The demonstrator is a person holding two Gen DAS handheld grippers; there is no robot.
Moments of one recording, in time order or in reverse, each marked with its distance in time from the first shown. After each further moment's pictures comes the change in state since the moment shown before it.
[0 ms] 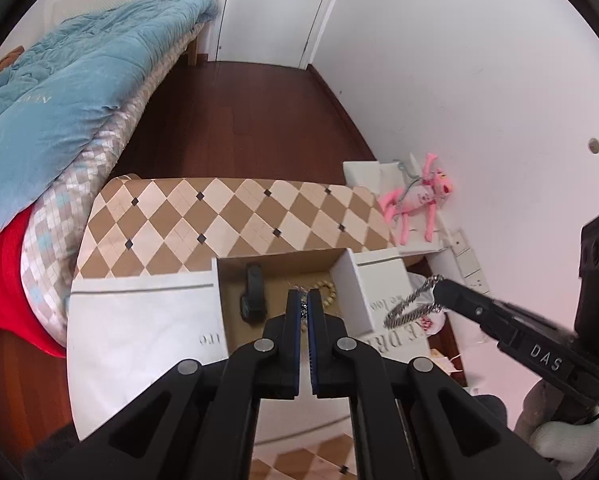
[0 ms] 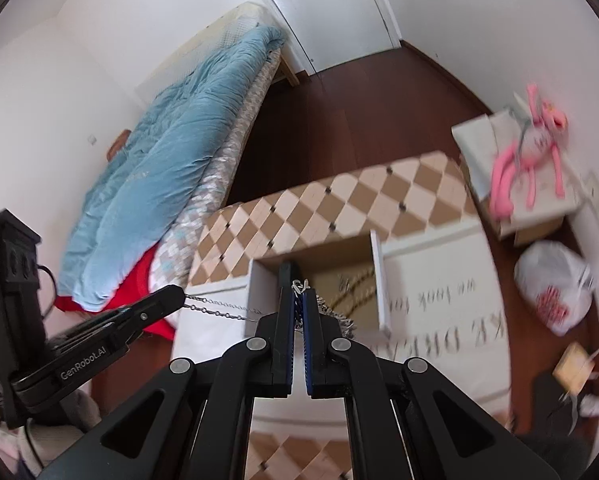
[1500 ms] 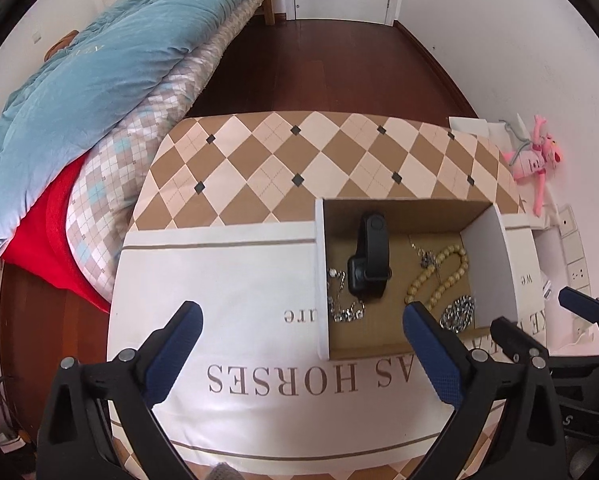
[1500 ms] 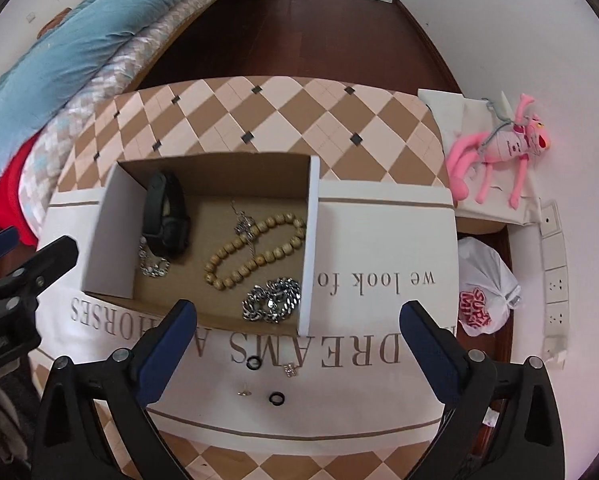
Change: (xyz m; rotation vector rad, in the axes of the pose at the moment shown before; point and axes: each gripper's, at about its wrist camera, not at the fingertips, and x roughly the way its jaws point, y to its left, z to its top) left arm 0.079 0.040 -0.034 -0.055 0.135 0.357; right arm 0.119 -0.019 -0.024 -0.201 0.287 -0.383
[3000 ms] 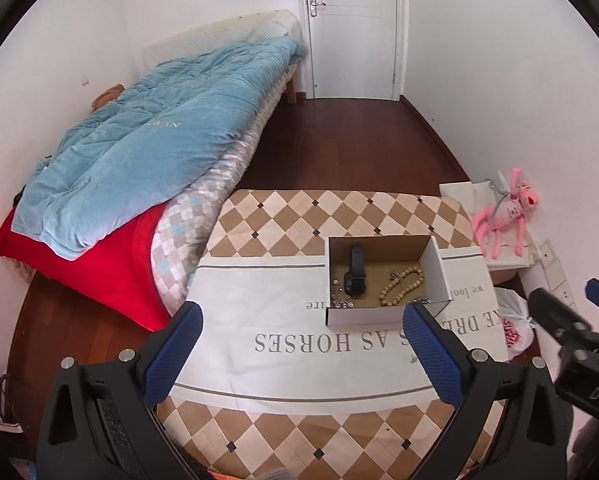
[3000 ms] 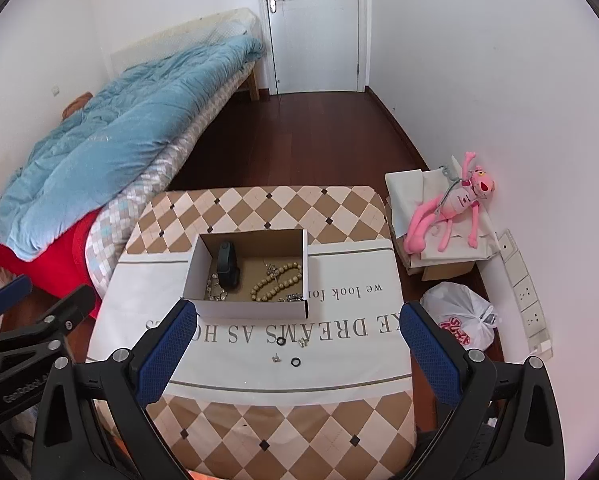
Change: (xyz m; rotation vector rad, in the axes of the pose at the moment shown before) left arm -0.166 -0.005 -0.074 -0.029 -0.302 0.081; right arm -0.195 -0.002 -0.093 0.103 -0.393 0.035
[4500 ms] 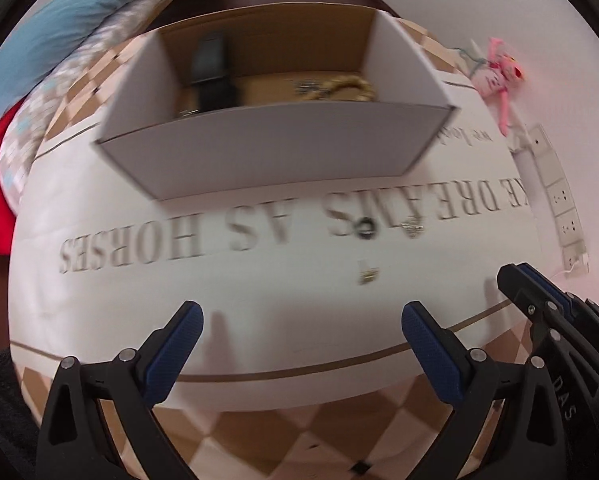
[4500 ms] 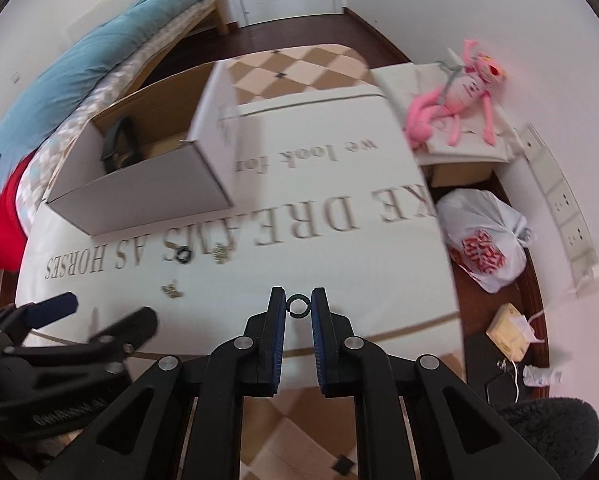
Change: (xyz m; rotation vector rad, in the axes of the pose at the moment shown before) left arm 0.182 -0.124 -0.108 0.113 0.414 -0.184; right arm 0.177 -0.074 -0.118 0.108 0.250 -0.026
